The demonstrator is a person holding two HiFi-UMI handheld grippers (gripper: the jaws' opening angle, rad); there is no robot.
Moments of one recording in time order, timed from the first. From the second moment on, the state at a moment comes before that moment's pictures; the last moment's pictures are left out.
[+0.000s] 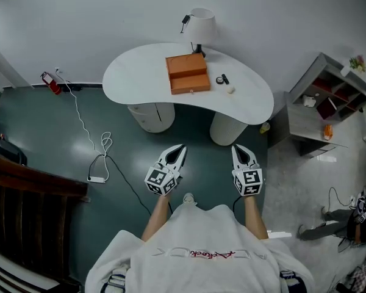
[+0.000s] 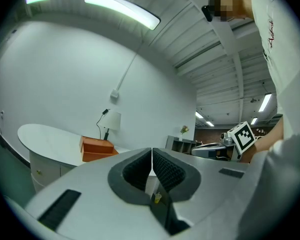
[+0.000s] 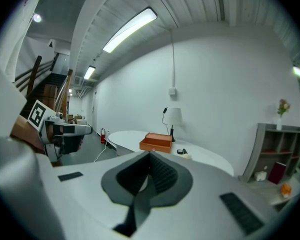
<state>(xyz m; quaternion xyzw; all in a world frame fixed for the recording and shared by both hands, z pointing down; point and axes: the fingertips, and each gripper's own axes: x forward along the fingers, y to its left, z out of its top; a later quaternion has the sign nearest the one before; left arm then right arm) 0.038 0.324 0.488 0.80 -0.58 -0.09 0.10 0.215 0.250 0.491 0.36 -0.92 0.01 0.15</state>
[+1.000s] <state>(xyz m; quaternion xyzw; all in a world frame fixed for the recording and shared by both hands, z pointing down) -0.005 0.251 0.502 0.81 -0.58 -0.06 0.09 0.175 0.174 0.526 0.37 -0.92 0.04 0.13</state>
